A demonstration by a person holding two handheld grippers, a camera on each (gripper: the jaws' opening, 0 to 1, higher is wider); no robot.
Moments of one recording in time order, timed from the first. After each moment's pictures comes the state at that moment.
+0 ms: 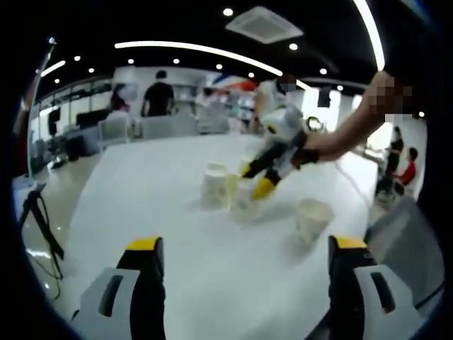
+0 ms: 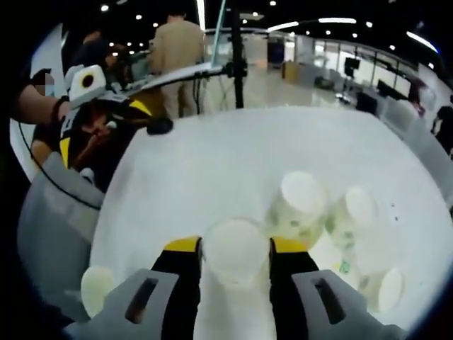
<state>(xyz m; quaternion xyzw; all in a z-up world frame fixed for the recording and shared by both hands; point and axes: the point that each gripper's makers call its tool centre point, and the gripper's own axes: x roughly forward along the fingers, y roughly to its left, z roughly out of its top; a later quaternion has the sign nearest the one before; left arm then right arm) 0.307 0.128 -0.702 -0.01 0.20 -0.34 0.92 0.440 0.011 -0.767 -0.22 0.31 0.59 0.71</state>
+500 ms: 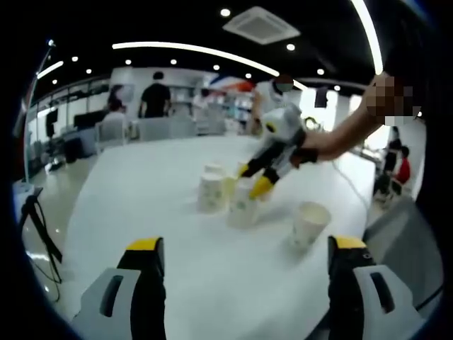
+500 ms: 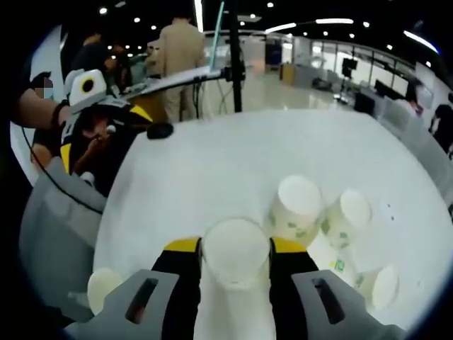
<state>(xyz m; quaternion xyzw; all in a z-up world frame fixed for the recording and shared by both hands) 0.308 0.122 -0.697 0.00 0.20 -0.35 0.92 0.439 0.008 -0.754 -0.22 0.30 0.58 0.72</state>
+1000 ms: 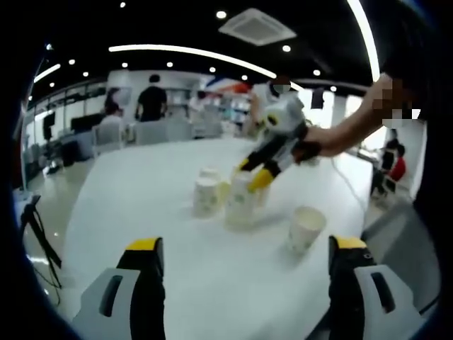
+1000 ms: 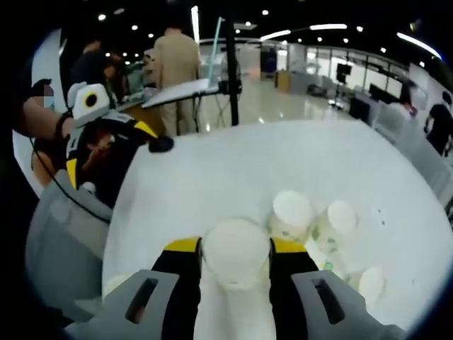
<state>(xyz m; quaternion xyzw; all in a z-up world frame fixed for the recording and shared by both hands) 0.310 0.114 -0.687 0.00 0.19 -0.36 0.91 0.434 0.003 -0.722 -0.20 0.28 0.58 0.74</state>
